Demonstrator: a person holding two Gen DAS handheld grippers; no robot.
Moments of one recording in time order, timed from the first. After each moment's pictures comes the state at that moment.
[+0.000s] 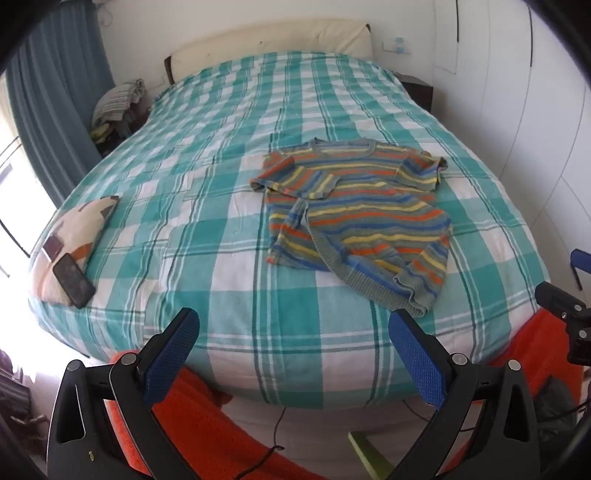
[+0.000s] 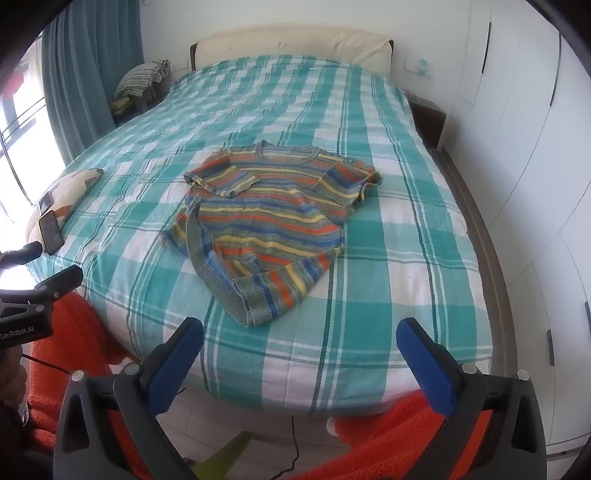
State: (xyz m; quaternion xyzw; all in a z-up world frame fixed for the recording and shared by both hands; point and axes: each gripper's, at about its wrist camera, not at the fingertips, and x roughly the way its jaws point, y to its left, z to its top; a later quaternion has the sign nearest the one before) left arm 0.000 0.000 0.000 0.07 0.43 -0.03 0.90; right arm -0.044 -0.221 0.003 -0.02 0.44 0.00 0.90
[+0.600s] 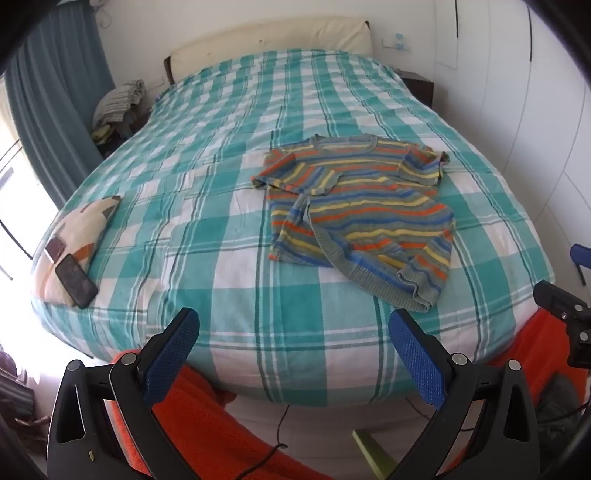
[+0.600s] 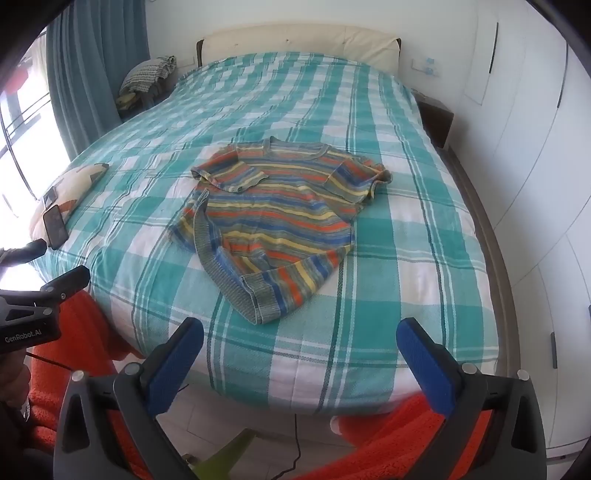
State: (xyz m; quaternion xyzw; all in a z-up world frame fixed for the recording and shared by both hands) left arm -0.002 0.001 0.001 0.08 0.43 -0.03 0.90; right arm -0.043 -0.212 -0.002 -0.02 0.45 0.01 0.89
